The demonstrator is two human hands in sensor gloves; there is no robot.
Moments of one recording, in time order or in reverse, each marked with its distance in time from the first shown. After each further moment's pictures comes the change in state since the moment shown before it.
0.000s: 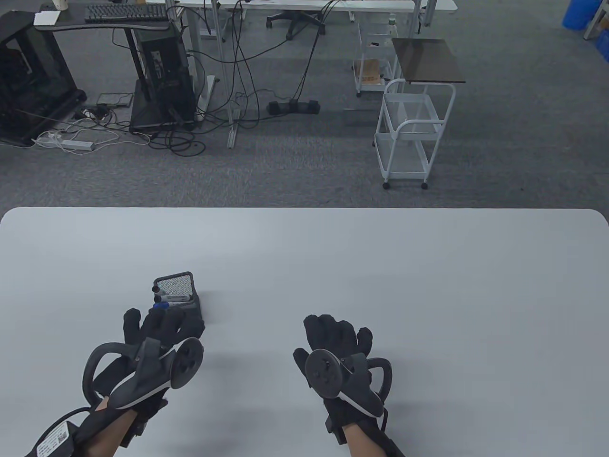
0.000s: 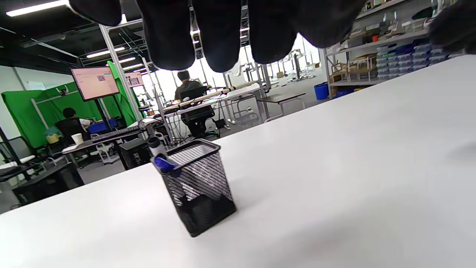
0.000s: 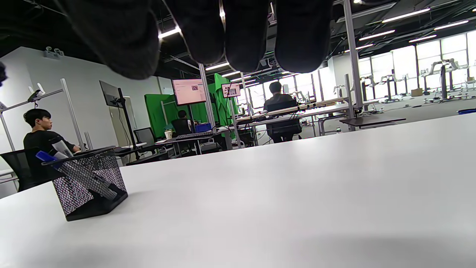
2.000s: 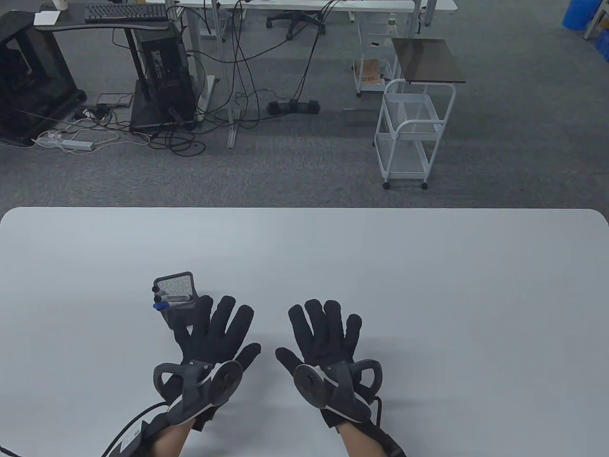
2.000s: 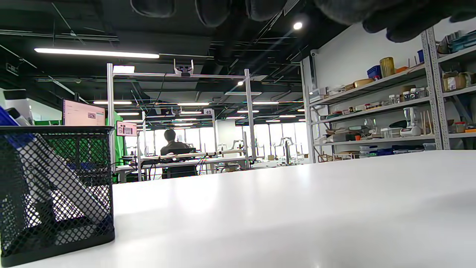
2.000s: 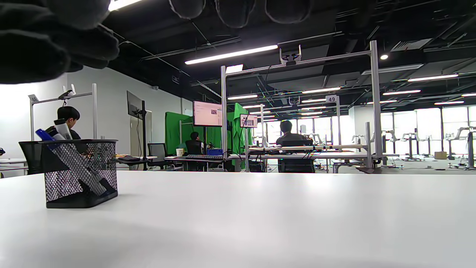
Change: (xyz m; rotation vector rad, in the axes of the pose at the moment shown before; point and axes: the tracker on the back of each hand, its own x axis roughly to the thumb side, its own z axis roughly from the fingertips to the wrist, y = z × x) left_hand 0.060 -0.074 -0.028 0.336 0.018 0.205; right_hand 0.007 0.032 -0.001 -0.149 -0.108 0.141
